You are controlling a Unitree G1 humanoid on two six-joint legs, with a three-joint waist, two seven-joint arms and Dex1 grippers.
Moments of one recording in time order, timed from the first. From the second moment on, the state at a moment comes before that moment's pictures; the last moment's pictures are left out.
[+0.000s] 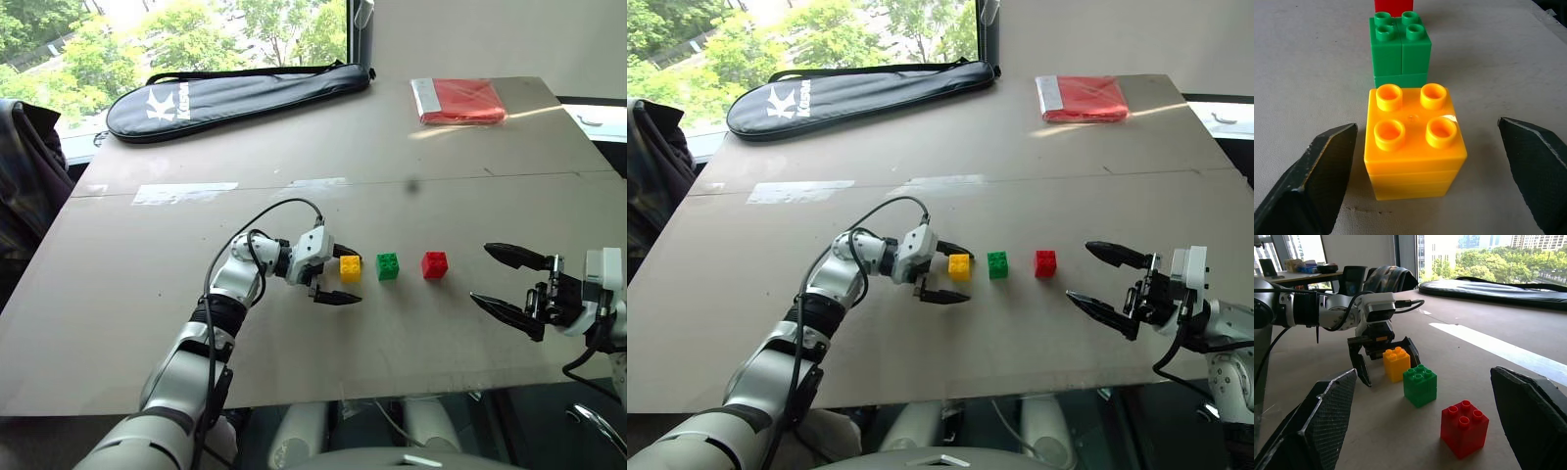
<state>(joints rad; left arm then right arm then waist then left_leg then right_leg) -0.66 0.39 -0.24 0.65 -0.14 -0.16 -1.43 0.07 -0.64 -0.29 -0.19 0.71 0.09 1.24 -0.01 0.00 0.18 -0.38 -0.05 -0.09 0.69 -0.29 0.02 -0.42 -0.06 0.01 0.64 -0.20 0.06</state>
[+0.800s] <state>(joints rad) 0.14 0.66 0.15 -0.25 -0.37 0.32 -1.03 0.08 -0.65 -0.32 0.07 0.64 0.01 1.32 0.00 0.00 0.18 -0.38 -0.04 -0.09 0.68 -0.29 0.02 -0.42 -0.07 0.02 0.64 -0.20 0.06</state>
